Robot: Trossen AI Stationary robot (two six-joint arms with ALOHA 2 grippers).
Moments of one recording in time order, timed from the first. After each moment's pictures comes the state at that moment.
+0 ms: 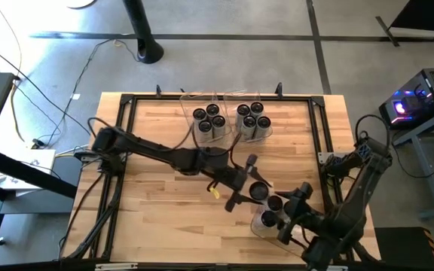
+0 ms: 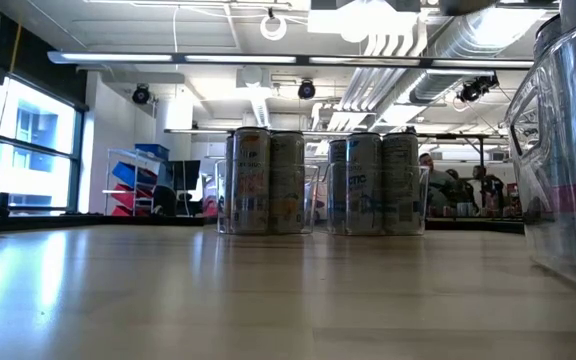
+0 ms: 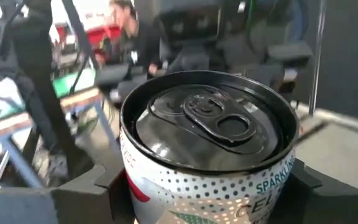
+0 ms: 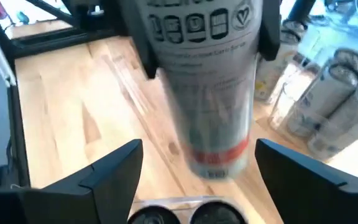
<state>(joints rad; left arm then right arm) -0.19 1.91 1.57 0.26 0.23 0.27 0.96 1.70 1.65 -1.41 1.01 1.40</state>
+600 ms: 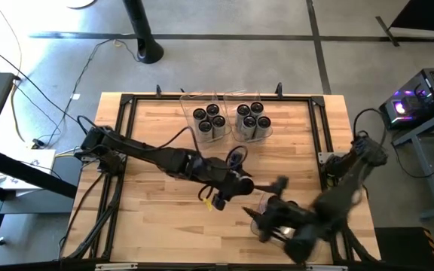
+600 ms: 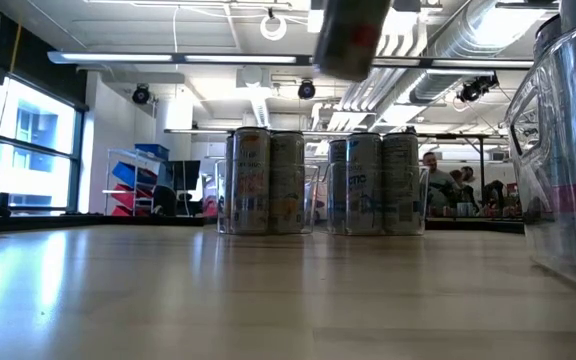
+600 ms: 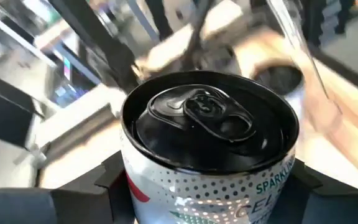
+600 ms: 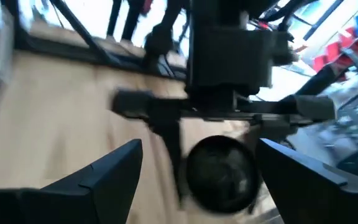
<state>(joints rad) -0.27 1.83 1.65 -0.35 -0.18 0.45 0.81 1.71 1.76 -0.95 1.08 0.41</state>
